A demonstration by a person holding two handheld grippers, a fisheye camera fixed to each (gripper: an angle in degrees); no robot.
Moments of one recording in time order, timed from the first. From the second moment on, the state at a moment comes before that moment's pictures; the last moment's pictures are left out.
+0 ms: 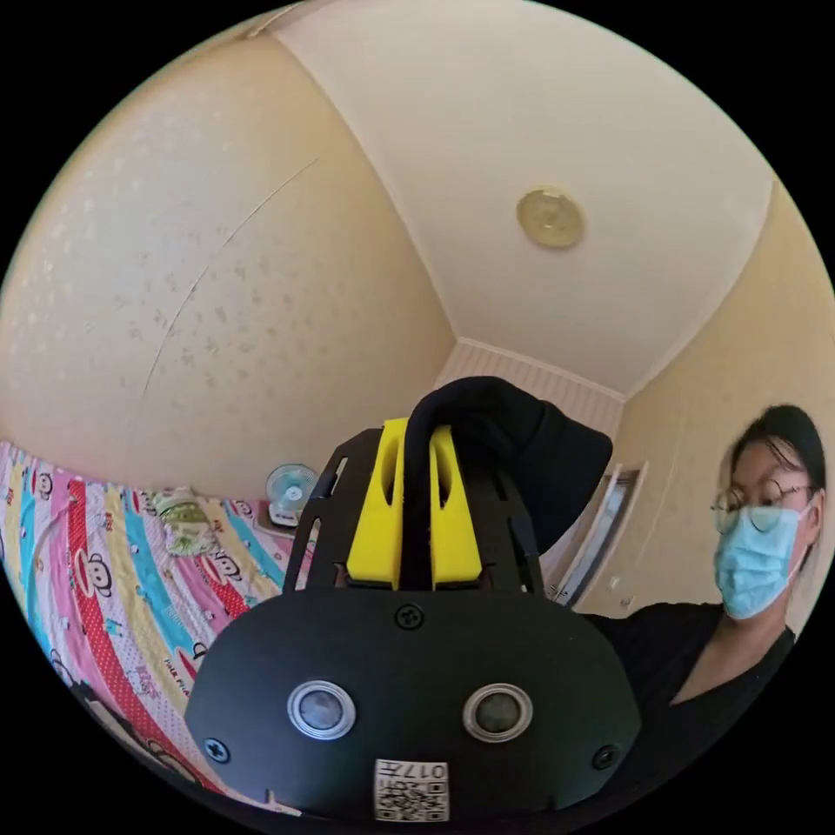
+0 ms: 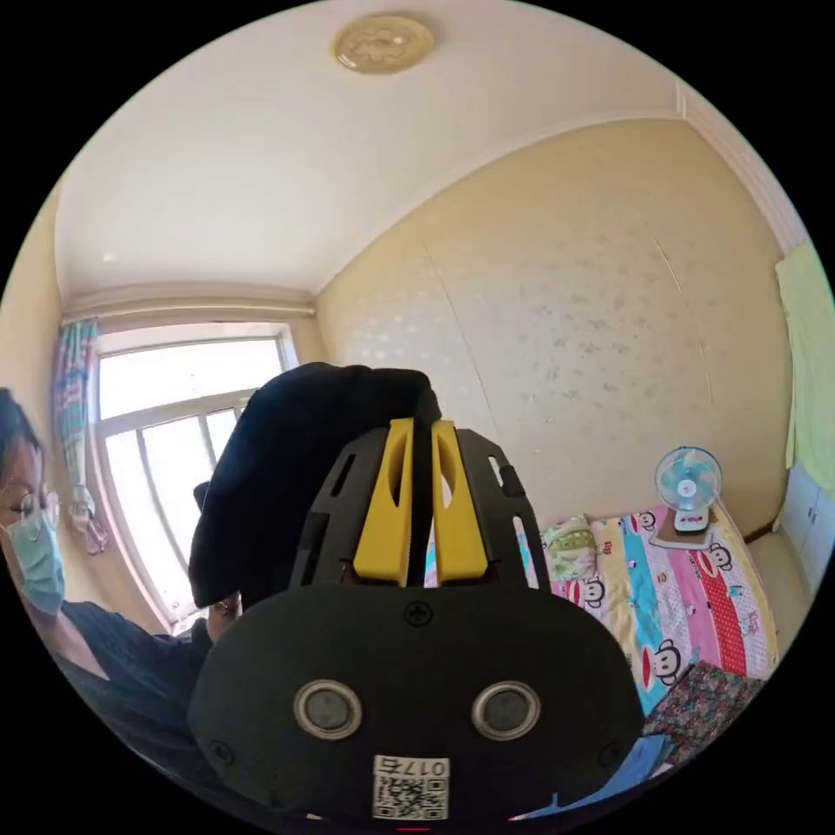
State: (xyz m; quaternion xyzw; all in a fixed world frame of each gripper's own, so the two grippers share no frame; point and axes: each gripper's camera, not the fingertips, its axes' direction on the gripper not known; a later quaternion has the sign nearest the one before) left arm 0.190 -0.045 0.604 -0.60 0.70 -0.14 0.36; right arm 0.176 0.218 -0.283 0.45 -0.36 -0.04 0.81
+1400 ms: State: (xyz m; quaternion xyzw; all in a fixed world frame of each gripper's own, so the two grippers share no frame) left arm -0.332 0.523 0.500 -0.94 0.17 0.14 0.25; right arm 0.357 0.230 0.419 -0.09 -0.38 0.26 0.88
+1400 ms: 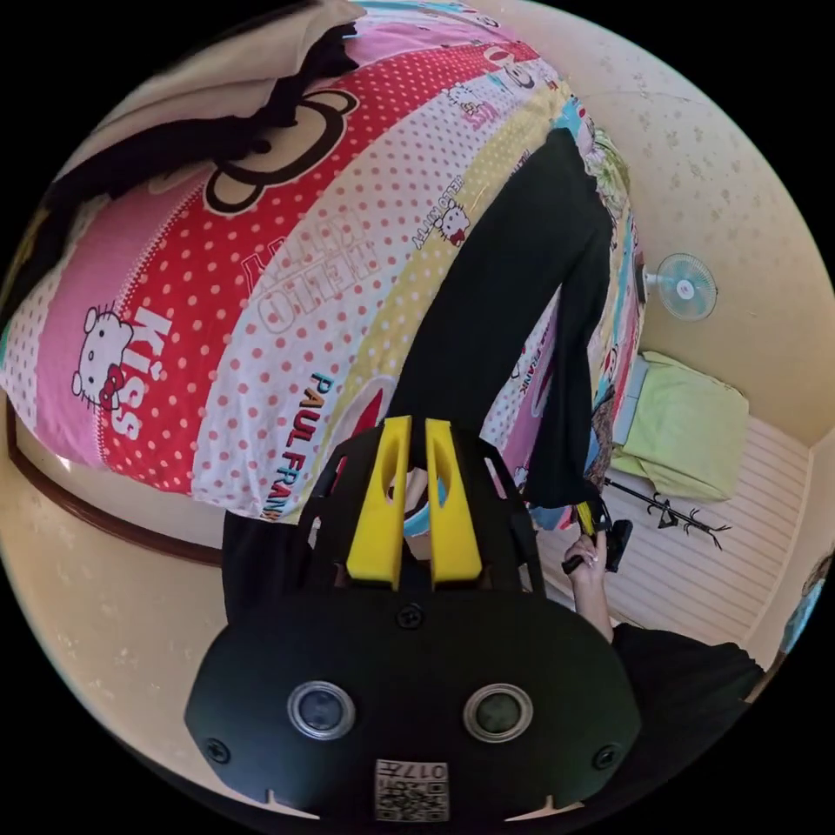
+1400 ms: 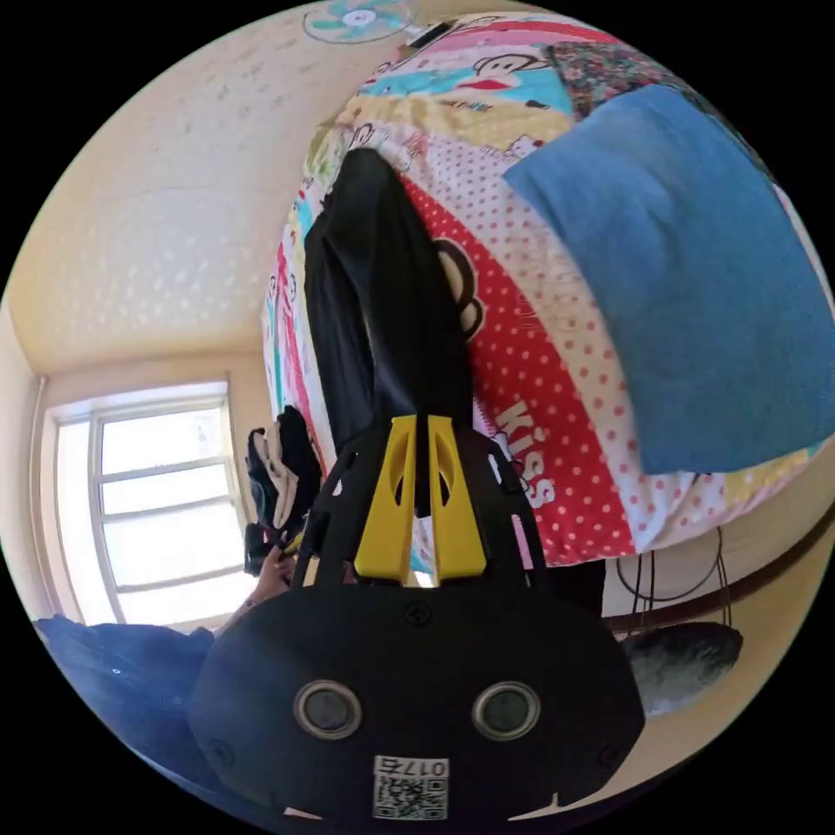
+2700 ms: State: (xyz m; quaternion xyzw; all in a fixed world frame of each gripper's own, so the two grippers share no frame) left arm -0.250 0.546 0.327 -0.89 0.41 0.20 -0.02; right arm 0.465 0.246 0.428 -0.11 -0.30 0.26 0.91
